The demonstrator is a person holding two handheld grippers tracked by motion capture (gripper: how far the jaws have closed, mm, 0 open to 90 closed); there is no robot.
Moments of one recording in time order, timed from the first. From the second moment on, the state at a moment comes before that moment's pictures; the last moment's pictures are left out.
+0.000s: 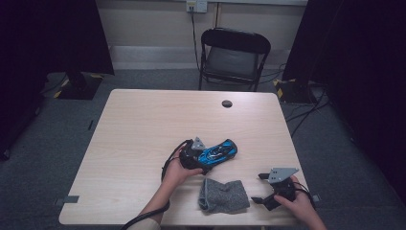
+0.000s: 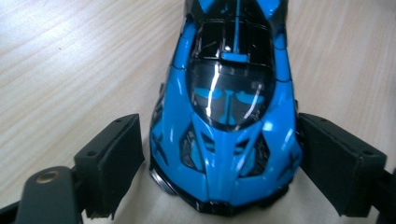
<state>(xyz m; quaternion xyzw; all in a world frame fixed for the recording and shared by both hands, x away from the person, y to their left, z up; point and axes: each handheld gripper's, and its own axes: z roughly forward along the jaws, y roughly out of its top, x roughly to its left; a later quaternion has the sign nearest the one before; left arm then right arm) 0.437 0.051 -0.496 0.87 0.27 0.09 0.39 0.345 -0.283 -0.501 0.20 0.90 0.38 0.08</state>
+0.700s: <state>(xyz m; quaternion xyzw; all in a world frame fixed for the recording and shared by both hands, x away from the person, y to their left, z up) 0.439 0.042 -0.497 0.88 0.24 0.10 0.38 0.345 -0.283 -0.501 0.20 0.90 0.38 0.08</state>
